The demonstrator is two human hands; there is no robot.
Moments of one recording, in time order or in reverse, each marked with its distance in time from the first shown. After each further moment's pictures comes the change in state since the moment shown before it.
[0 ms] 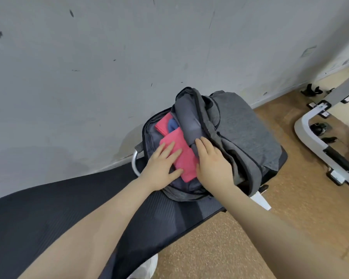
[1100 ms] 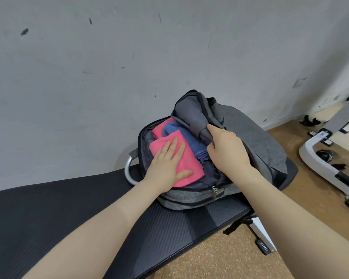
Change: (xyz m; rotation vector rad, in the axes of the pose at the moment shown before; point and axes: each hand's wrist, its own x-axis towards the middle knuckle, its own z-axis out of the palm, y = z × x) left_hand 0.013 -0.008 0.049 0.191 0.279 0.056; right_hand 0.007 0.014 -0.003 0.013 0.313 -0.083
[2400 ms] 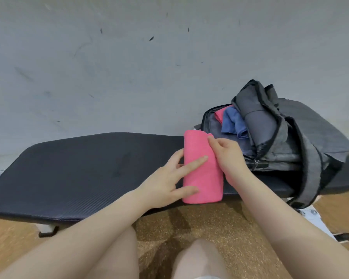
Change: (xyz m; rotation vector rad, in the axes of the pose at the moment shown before) left_hand -0.246 0.049 -0.061 -0.293 0.094 -0.010; right_hand -0.121 -0.090 0.018 1.110 -0.271 0.094
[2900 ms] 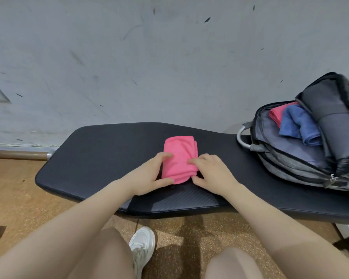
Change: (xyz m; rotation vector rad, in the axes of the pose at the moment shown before) left_hand -0.084 -0.125 -0.058 0.079 -0.033 -0.473; right_hand 0.017 0.048 0.135 -0.876 -0.495 -0.716
